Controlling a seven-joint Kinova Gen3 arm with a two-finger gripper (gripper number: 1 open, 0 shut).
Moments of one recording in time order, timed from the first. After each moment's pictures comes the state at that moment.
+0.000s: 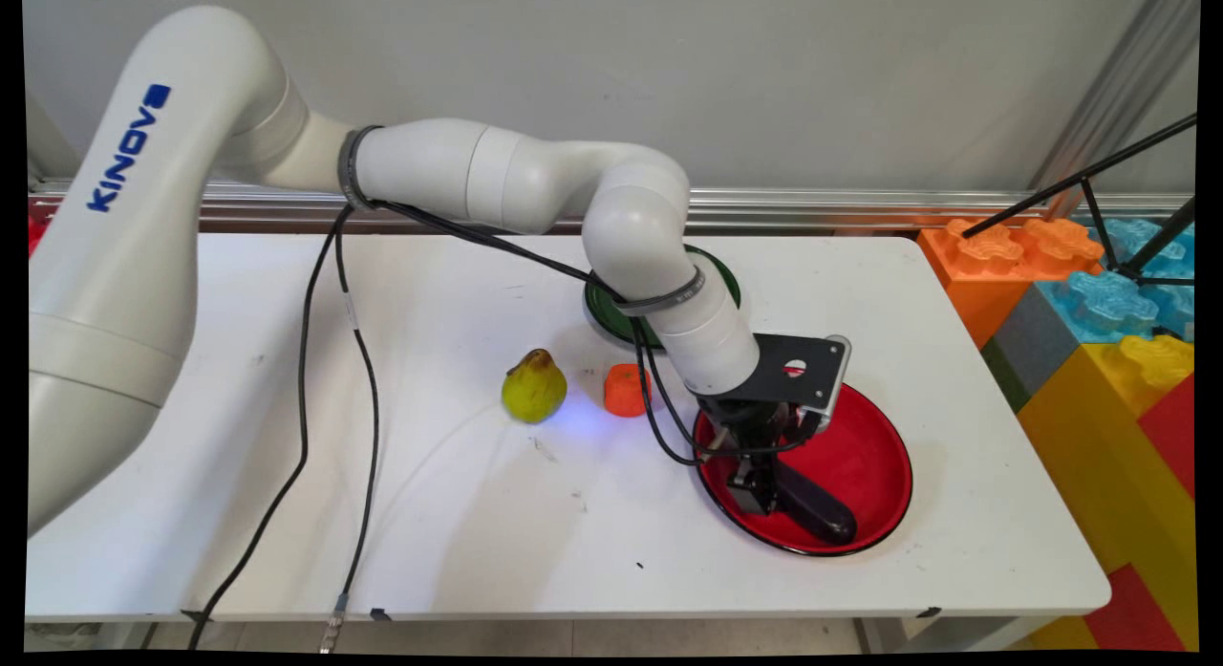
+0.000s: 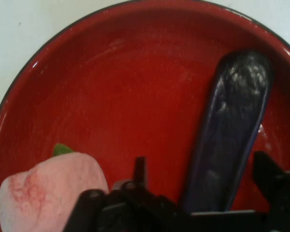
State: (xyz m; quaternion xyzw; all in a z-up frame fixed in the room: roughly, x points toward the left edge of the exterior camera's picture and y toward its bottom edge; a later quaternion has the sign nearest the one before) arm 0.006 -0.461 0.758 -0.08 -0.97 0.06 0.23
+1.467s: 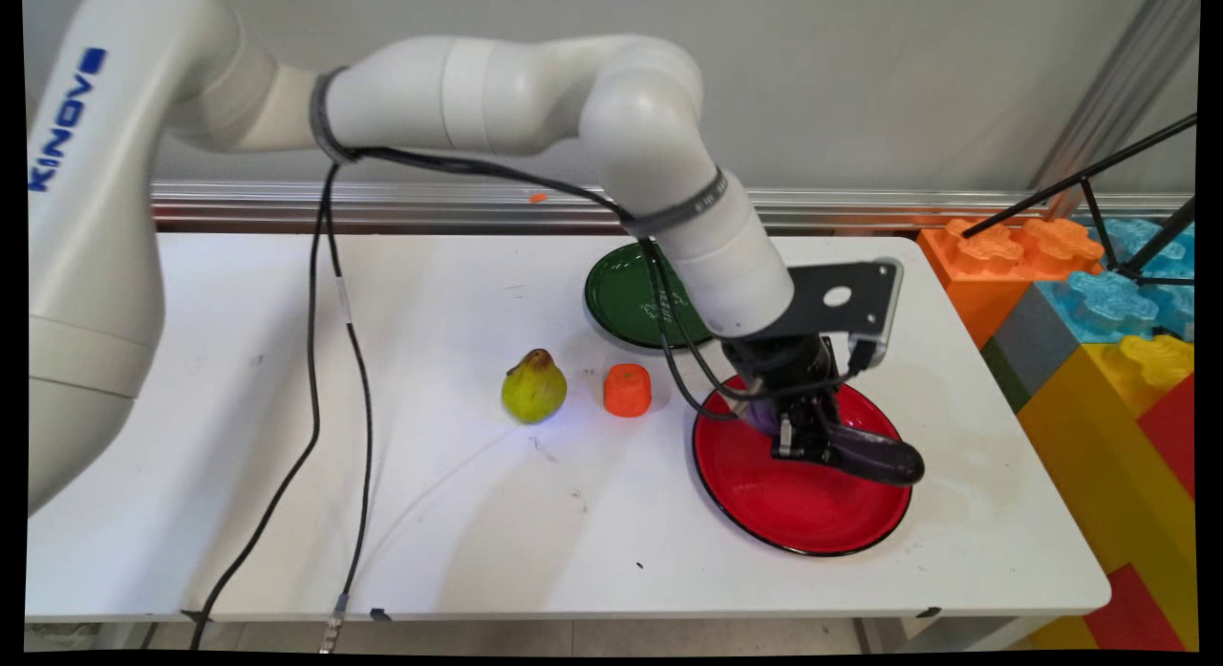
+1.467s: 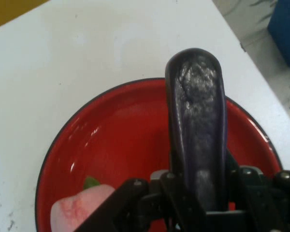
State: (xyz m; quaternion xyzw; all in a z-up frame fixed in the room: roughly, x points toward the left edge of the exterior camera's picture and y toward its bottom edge) arm 0.001 -0.452 0.848 -0.06 -0.96 0.05 0.27
